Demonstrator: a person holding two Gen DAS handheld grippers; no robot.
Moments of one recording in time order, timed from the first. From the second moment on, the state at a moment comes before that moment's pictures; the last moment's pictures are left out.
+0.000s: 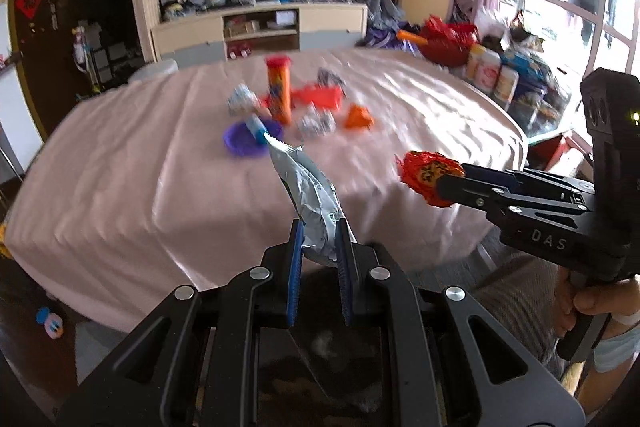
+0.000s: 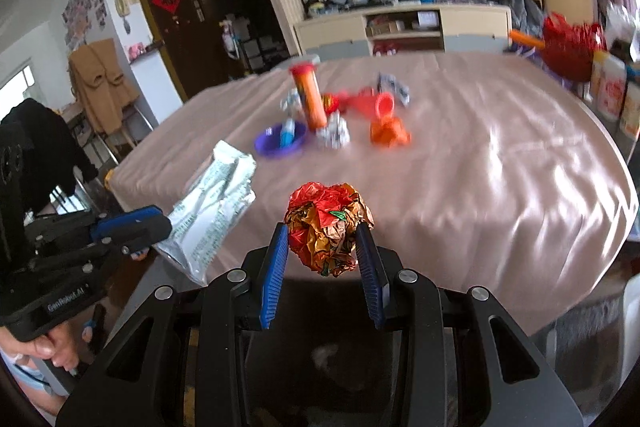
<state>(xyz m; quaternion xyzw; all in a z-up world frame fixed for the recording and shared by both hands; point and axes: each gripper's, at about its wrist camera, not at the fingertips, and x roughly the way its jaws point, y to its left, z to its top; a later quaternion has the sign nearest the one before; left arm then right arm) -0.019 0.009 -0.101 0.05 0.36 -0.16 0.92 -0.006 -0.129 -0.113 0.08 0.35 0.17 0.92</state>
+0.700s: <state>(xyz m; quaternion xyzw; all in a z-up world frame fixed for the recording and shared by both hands) -0.013 0.001 -0.225 0.03 0.51 -0.19 0.84 -0.004 -0.117 -0.197 0.08 0.46 0.14 0.87</state>
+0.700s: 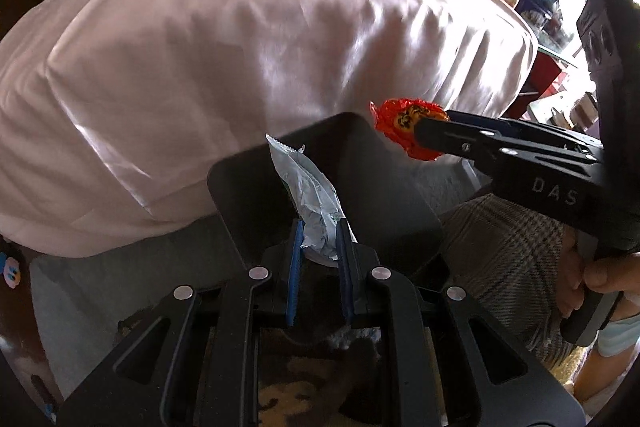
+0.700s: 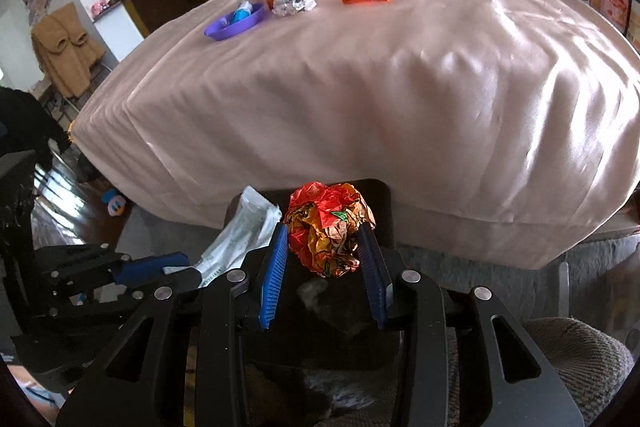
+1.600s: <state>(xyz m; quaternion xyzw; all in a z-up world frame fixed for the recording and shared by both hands) 0.016 0.046 -0.158 0.02 0.44 -0.12 0.89 0.028 -0.148 -0.132 0.08 0.39 0.10 0.91</state>
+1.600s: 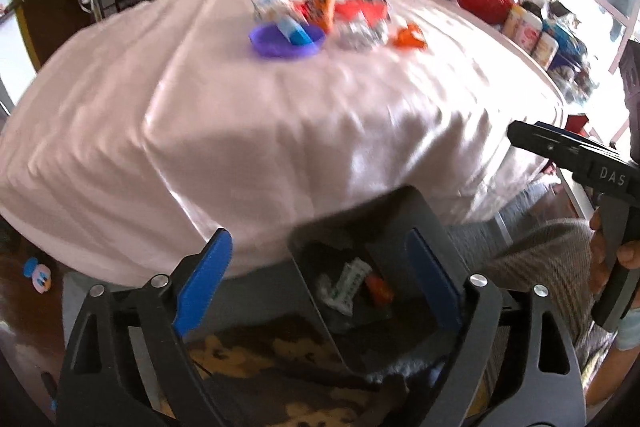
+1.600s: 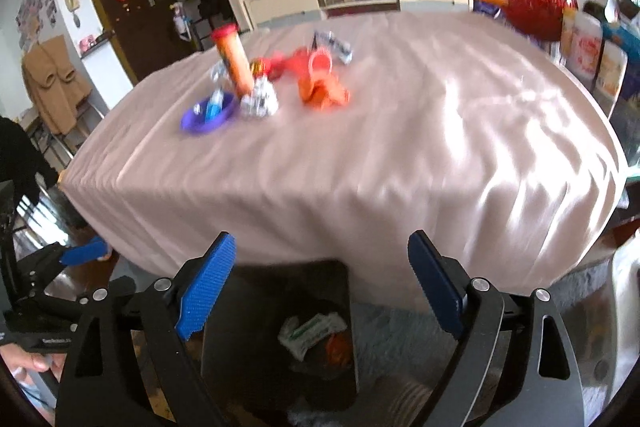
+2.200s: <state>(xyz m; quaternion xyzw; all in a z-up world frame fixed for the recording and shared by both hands) 0.097 0.042 -0.107 0.03 0.39 -0.12 0.91 0.130 -0.143 -0.101 0.07 0.36 0.09 0.92</state>
